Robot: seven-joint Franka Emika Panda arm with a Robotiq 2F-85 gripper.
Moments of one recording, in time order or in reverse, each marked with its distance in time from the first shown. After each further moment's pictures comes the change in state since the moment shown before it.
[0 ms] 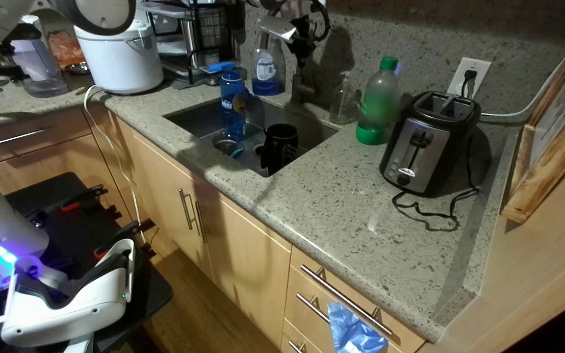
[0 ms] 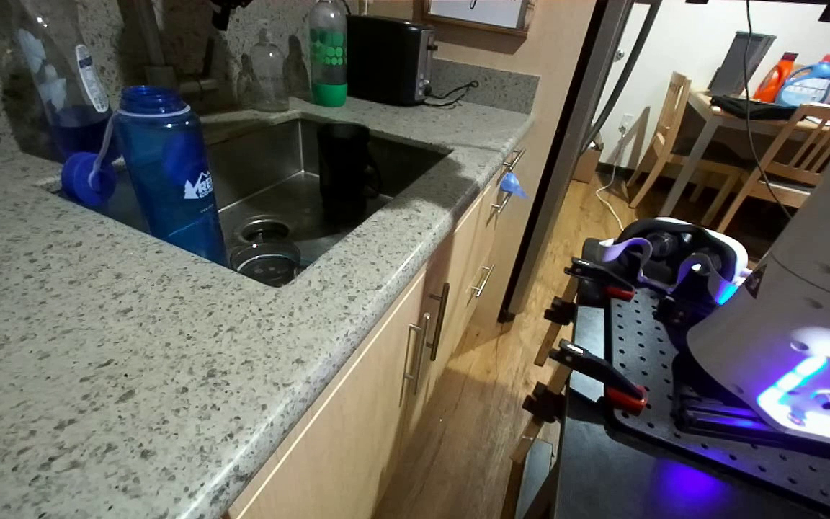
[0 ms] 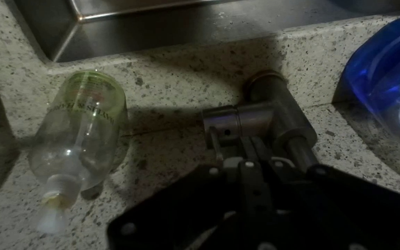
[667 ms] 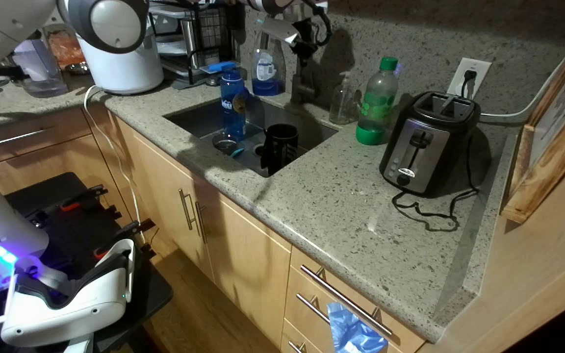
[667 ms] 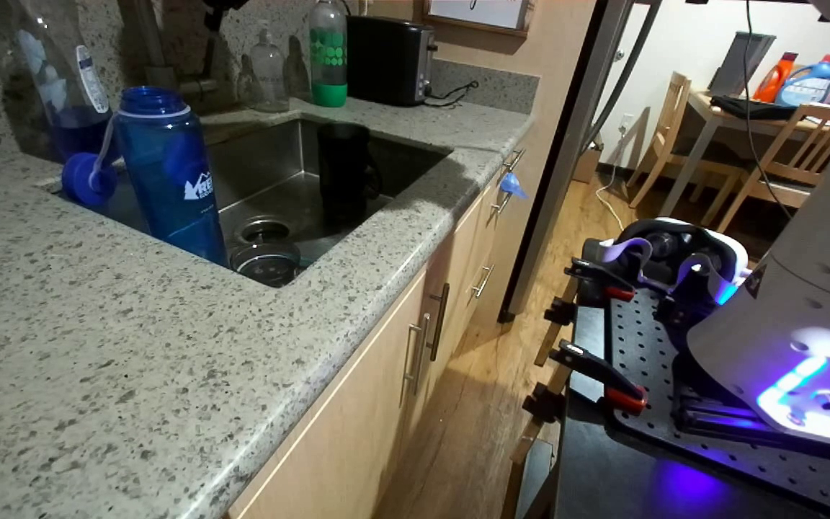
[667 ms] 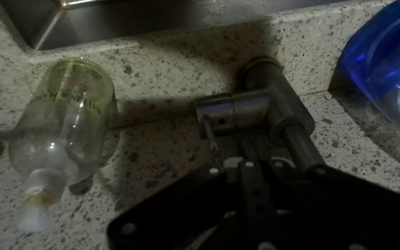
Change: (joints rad) arm -0.008 0.082 0.030 0.123 0.000 -0.013 0.000
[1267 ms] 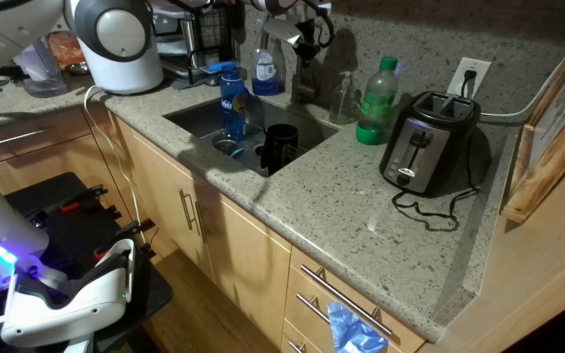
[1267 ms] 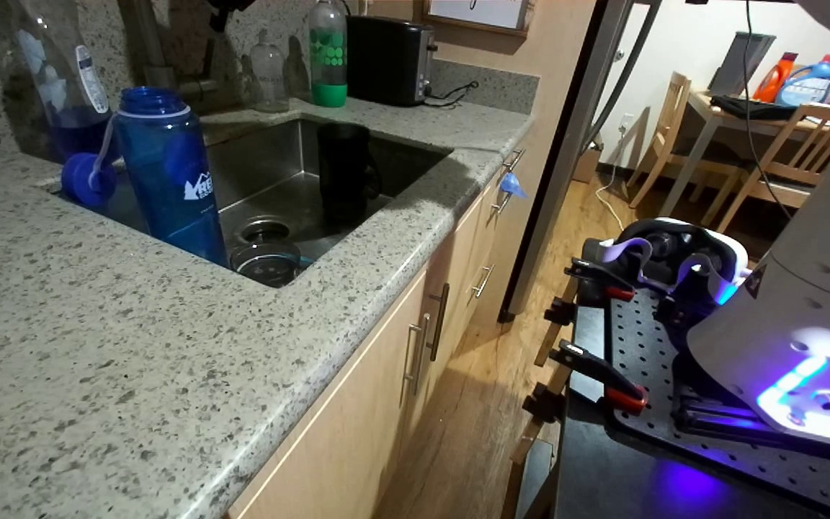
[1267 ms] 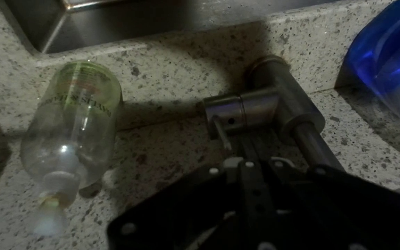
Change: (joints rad) arm -0.014 0.039 0.012 0.069 0.000 -0.039 0.002
